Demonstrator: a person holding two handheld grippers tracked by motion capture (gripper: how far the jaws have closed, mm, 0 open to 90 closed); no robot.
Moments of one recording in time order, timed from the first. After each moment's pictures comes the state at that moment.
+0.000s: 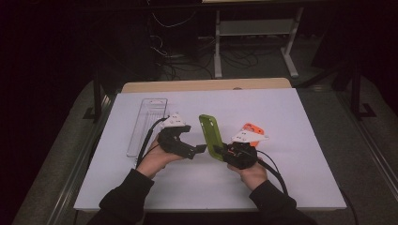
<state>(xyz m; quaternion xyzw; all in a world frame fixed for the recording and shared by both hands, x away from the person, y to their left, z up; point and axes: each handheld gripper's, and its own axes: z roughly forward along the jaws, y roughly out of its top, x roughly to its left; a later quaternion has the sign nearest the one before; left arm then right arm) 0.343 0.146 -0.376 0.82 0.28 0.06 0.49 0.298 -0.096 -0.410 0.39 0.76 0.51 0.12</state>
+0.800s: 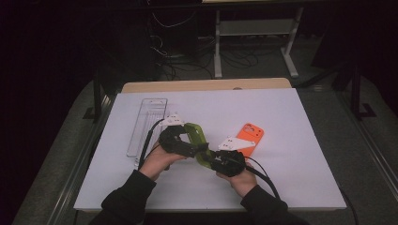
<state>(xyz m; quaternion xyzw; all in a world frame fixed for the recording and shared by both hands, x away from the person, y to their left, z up) 0.344 0.145 -0.381 0.80 0.31 0.04 0.52 0.284 -0.065 -0.415 0.35 0.78 0.51 0.10</state>
